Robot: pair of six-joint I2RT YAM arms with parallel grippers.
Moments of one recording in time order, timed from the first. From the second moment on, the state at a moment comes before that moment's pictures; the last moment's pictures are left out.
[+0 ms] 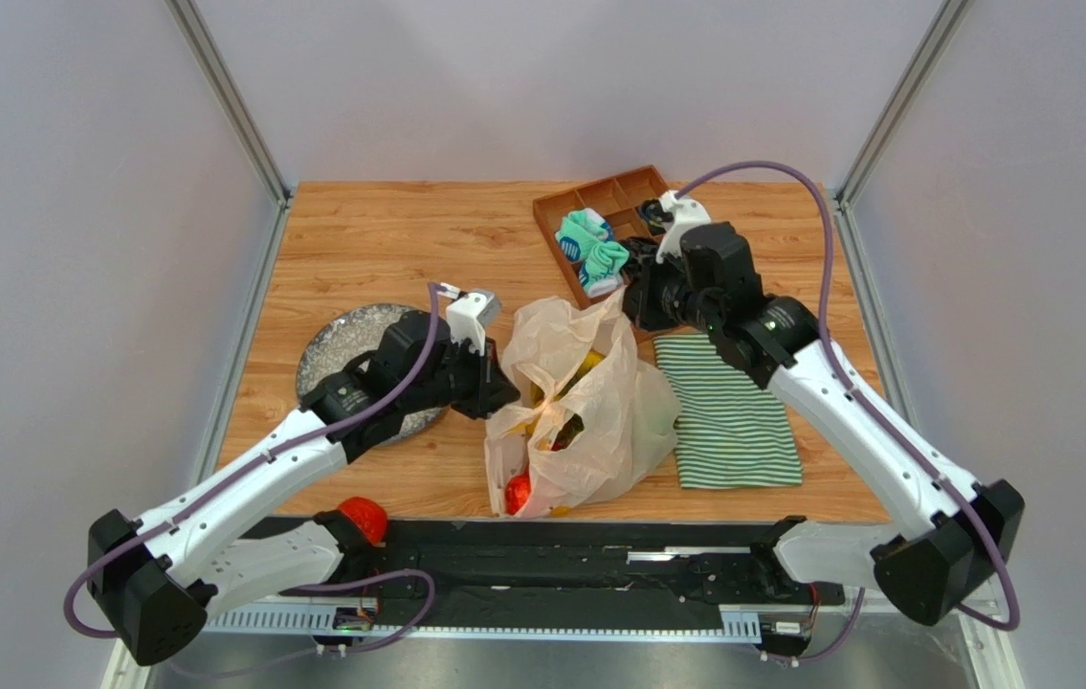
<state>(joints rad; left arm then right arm) -0.74 1.00 0.84 -0.41 0.18 -0.42 0.57 1.21 1.23 -0.52 -0.04 0.40</state>
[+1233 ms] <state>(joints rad) -0.57 0.99 0.83 -0.30 0.29 -0.63 1.12 0.84 0.83 -0.62 0.02 0.68</state>
